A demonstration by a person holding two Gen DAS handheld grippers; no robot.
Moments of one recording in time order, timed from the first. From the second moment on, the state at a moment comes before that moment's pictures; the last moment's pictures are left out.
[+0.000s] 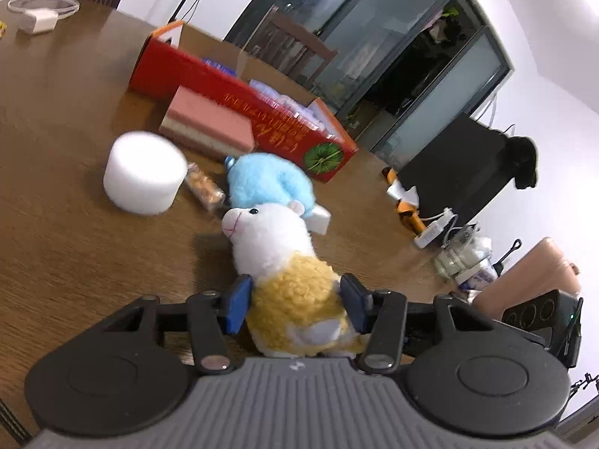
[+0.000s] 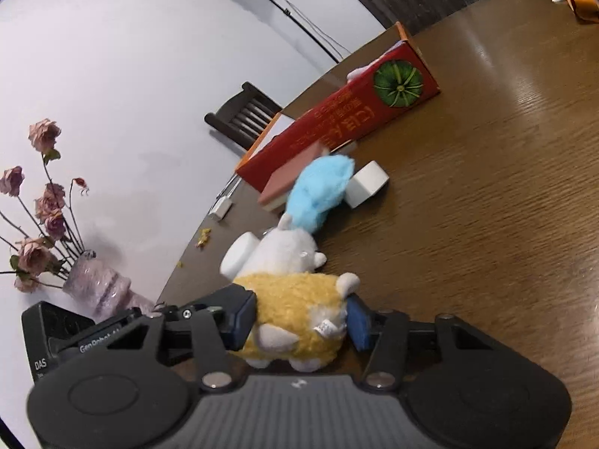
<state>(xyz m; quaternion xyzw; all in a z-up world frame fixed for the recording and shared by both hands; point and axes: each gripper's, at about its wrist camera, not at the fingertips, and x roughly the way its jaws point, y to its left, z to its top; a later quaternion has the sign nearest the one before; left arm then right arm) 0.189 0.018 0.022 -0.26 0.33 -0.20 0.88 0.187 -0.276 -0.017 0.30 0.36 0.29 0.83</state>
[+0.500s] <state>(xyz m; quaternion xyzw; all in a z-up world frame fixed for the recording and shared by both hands) 0.425 0.095 0.124 -0.25 0.27 -0.15 0.92 0.417 -0.200 0.104 0.26 0.30 0.34 0.85</state>
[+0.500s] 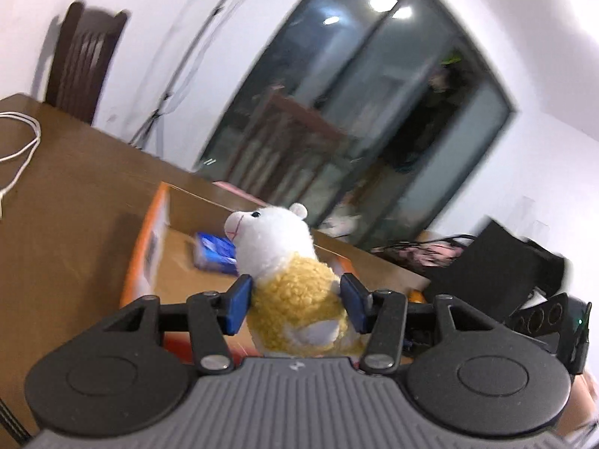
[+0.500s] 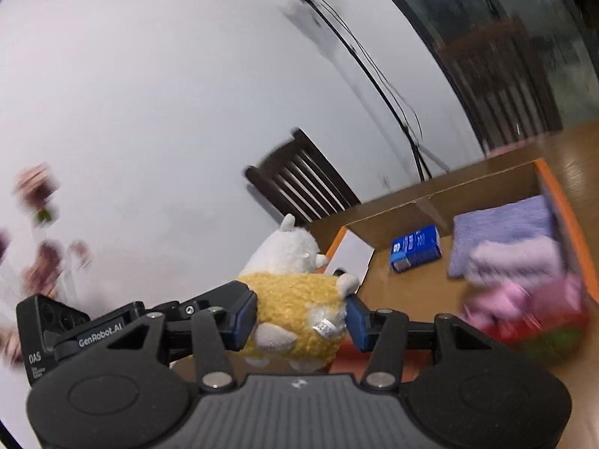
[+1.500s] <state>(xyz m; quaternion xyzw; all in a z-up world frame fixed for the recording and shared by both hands) 0.514 0.093 0.119 -0.05 0.29 -0.08 0.95 0.574 -0.152 0.077 0.21 0.43 0.25 0.84</state>
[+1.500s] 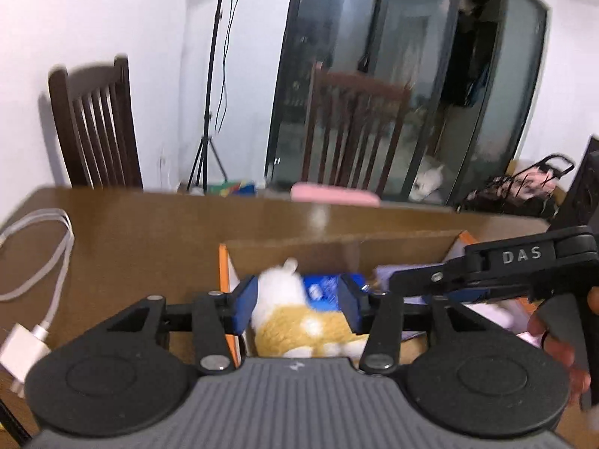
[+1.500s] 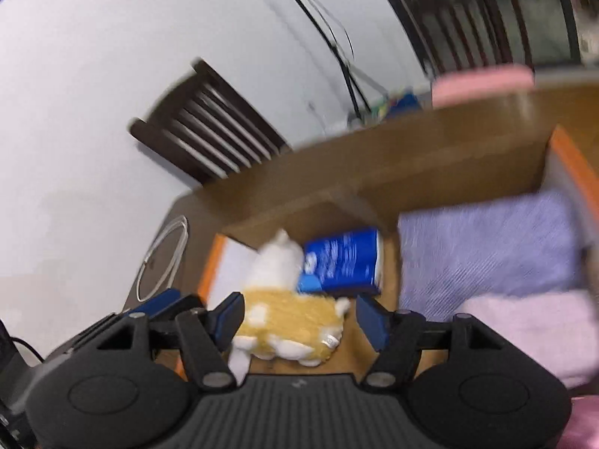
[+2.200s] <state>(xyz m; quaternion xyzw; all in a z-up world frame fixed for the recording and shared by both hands) 0.298 0.077 0.178 -0.03 0.19 -0.05 0.98 0.349 -0.252 0.186 0.04 0.22 0.22 0.95</state>
